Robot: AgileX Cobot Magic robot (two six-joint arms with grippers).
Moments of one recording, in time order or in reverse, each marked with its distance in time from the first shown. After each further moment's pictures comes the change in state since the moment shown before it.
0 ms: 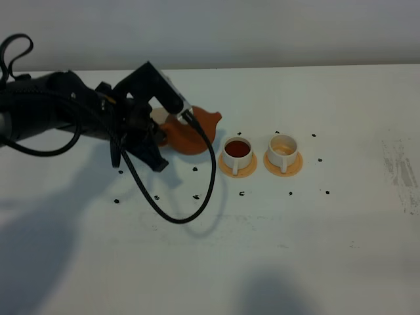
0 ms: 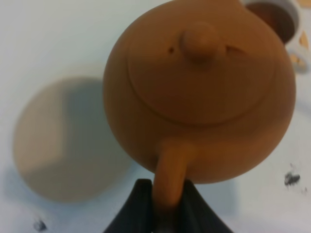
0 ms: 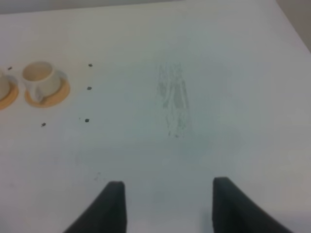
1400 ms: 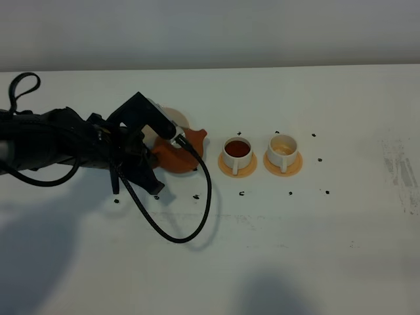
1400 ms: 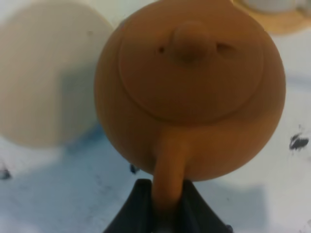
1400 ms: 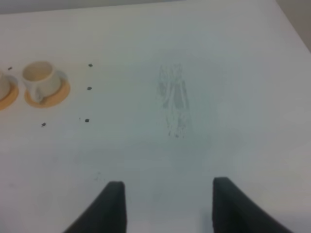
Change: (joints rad) left arm 0.000 -0.003 0.156 -0.106 -0.154 0.041; right arm 0.000 0.000 0.000 0.000 0.000 0.000
